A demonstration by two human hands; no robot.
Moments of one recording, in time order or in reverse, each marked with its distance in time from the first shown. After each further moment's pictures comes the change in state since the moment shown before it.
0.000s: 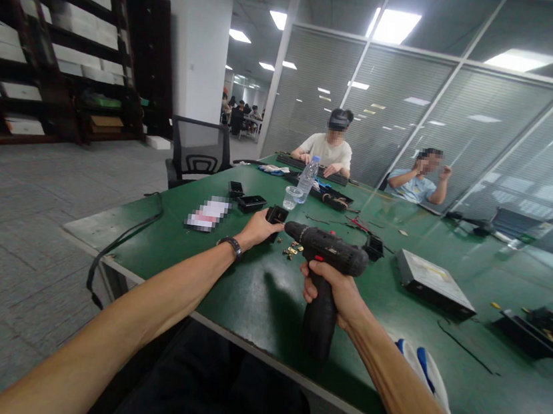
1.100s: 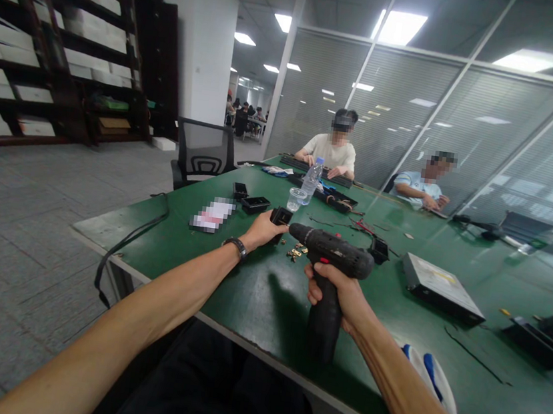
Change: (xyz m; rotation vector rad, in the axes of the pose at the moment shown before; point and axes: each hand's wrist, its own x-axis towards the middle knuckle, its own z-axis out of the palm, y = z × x) left_hand 0.000 0.001 0.000 0.041 0.031 -0.008; right_hand 0.002 0.003 -0.001 0.028 0.020 0.011
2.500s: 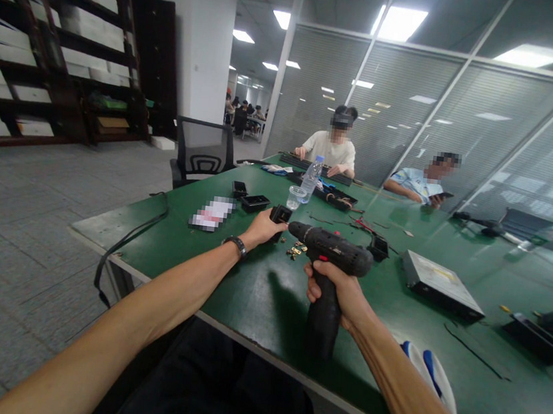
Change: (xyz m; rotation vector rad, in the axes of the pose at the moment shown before) left_hand 0.002 -0.001 0.001 0.051 0.017 0.007; right_hand 0.000 -0.001 0.000 -0.032 0.000 -0.009
